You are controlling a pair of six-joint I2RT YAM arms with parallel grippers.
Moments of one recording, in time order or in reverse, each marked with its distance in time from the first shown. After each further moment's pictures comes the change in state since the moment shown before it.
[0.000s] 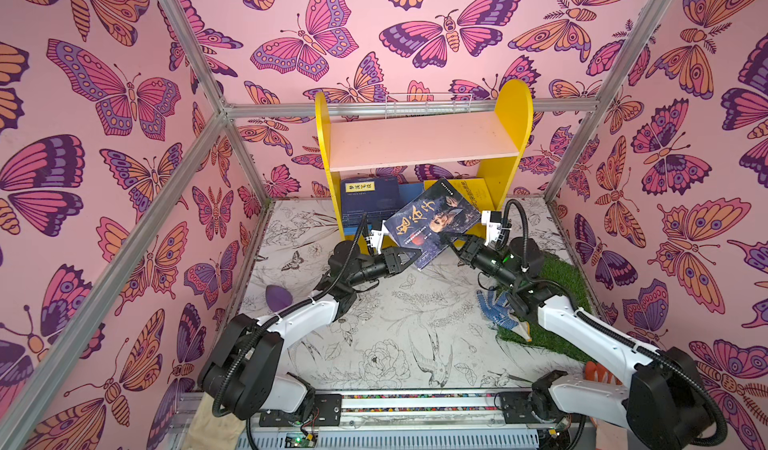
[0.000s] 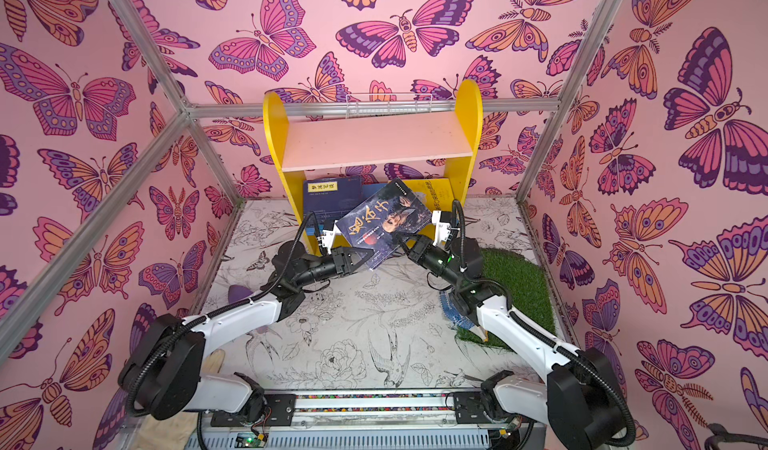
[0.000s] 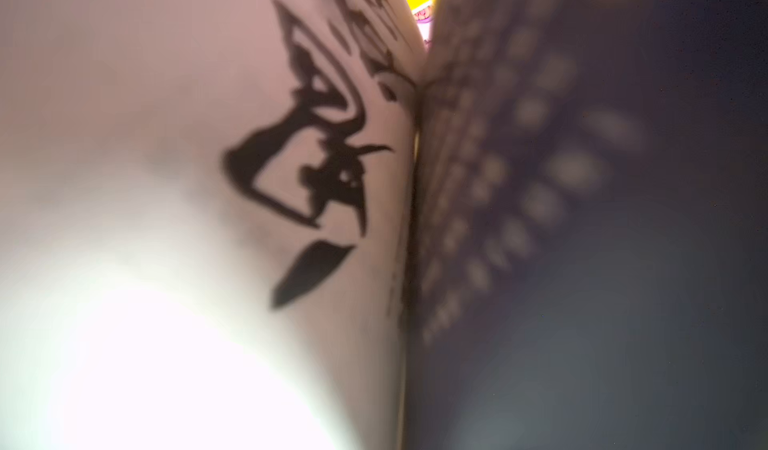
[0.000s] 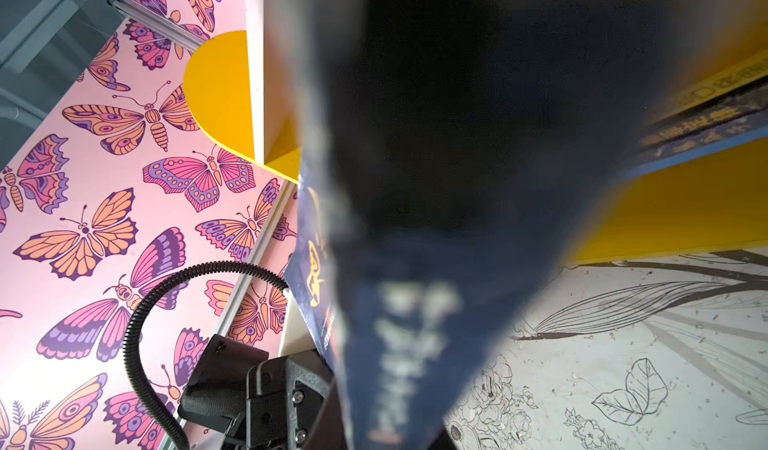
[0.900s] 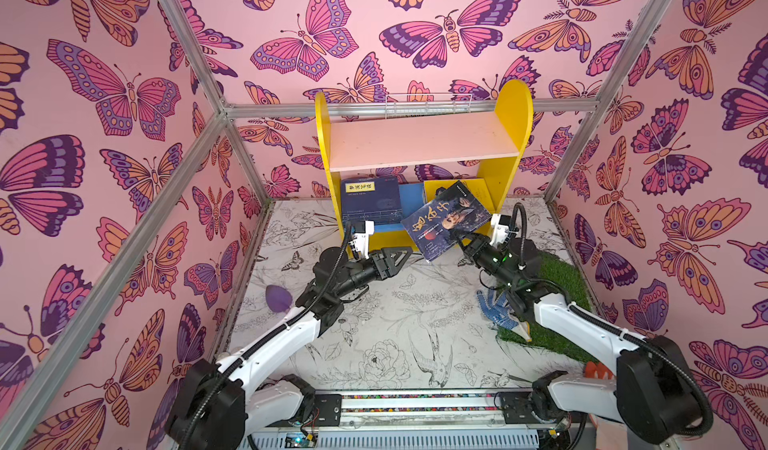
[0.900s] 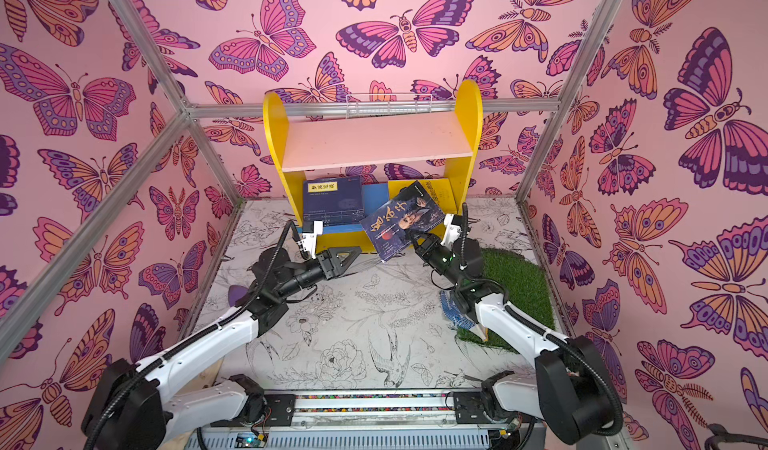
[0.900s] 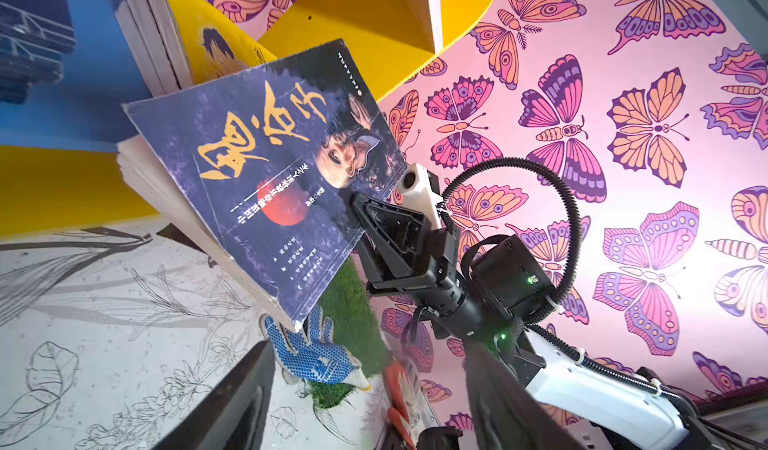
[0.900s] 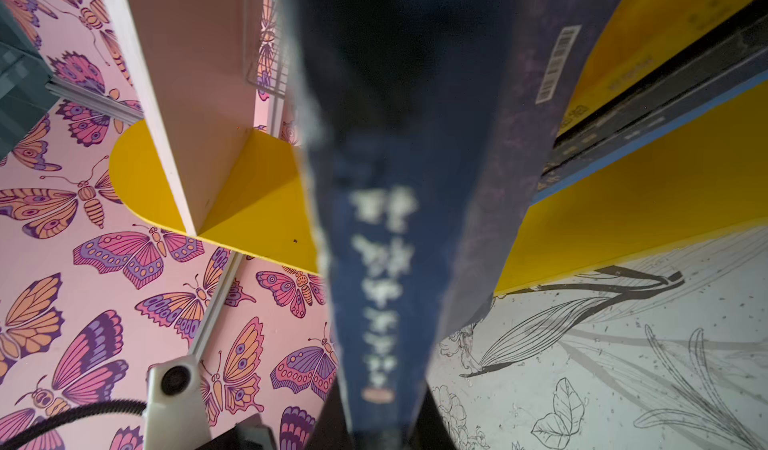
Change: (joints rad) left arm -0.006 -0.270 -0.035 -0.286 -0.222 0.192; right arm -0.074 0.089 -0.029 0.054 0.134 0.033
